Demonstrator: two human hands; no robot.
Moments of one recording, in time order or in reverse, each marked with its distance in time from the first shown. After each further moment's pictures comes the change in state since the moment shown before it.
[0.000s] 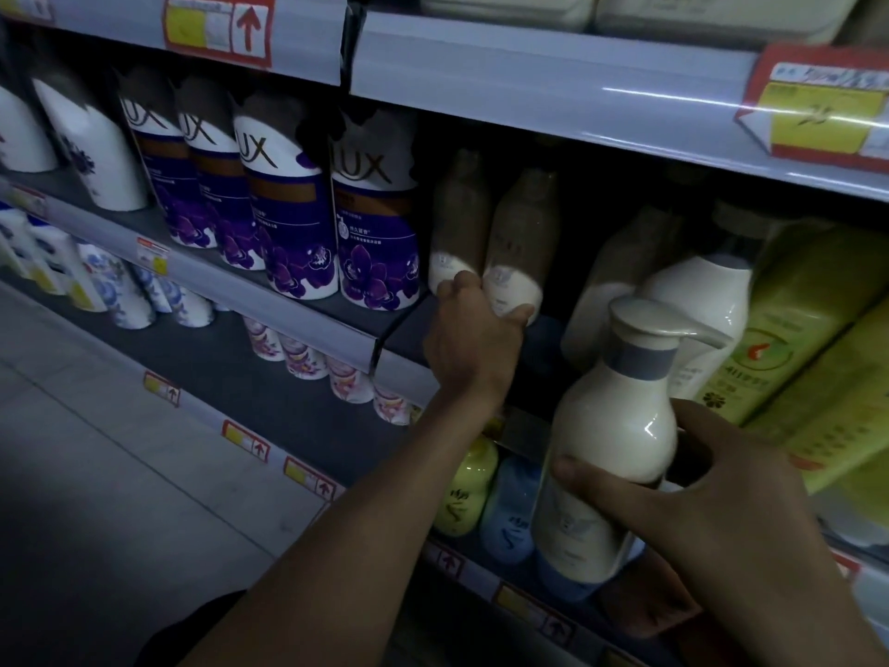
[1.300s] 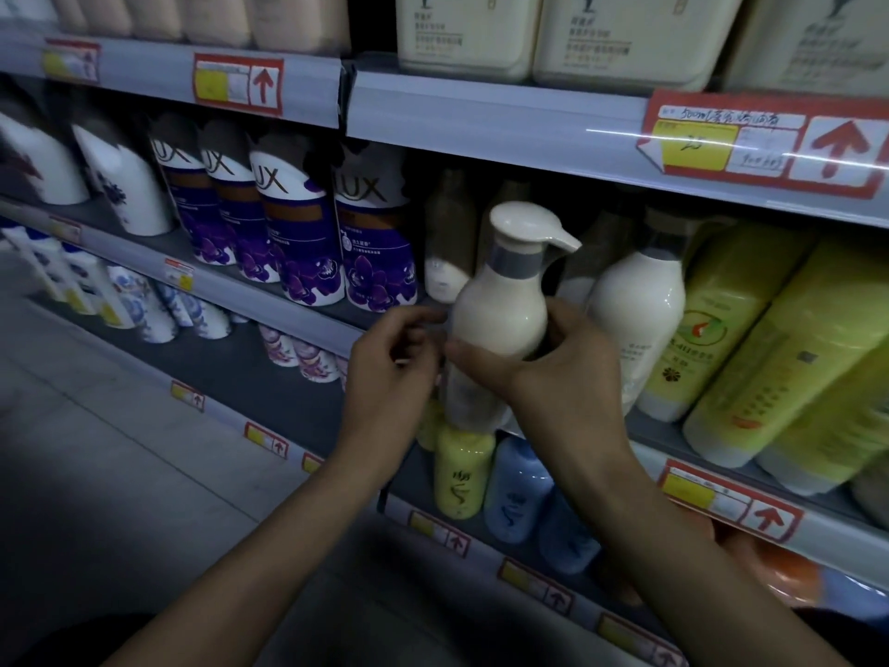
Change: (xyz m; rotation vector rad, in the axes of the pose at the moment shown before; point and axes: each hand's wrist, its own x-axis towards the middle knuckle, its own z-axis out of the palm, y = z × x) left_hand -0.075 -0.017 -0.117 -0.564 -0.124 0.078; right_hand 0.024 -0.053 0.051 0.431 0.043 -0.065
